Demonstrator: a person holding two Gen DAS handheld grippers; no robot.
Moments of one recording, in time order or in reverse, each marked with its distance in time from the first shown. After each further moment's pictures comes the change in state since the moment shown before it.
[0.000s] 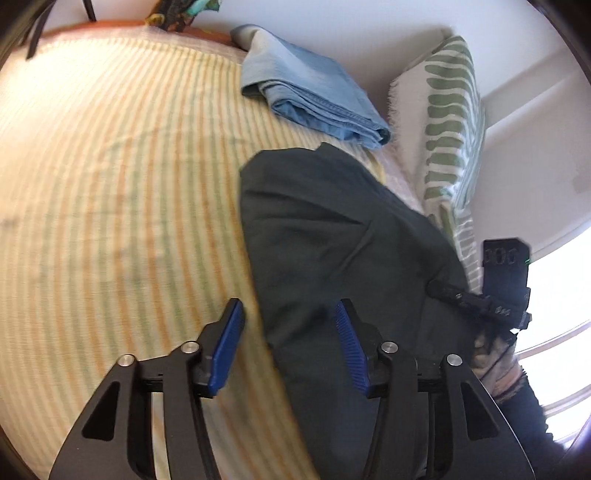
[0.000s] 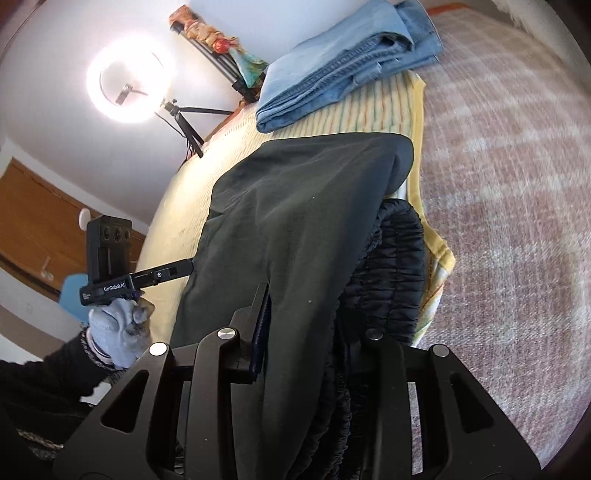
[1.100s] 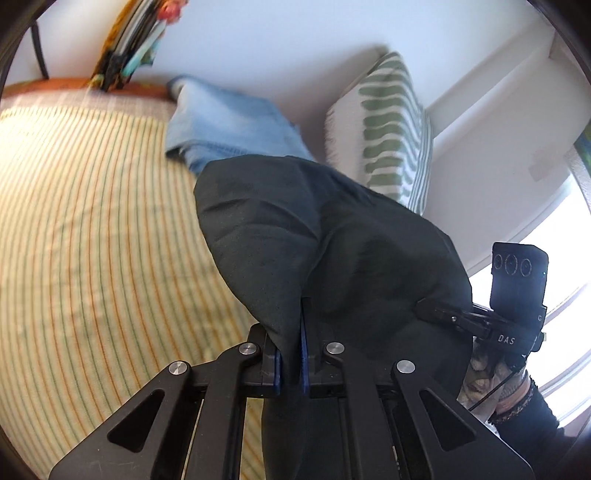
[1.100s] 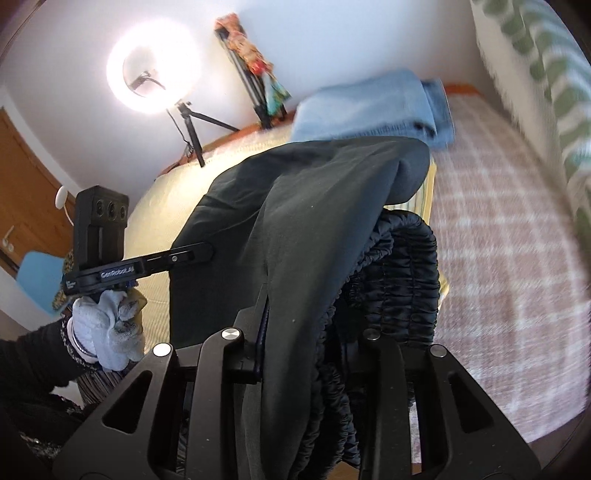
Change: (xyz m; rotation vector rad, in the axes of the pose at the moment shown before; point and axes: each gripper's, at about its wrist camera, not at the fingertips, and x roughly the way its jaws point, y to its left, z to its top) left arm -0.032 -0.048 0.018 0.137 -0.139 -0.112; right arm -0.048 0.101 0.003 -0.179 -0.111 -0.229
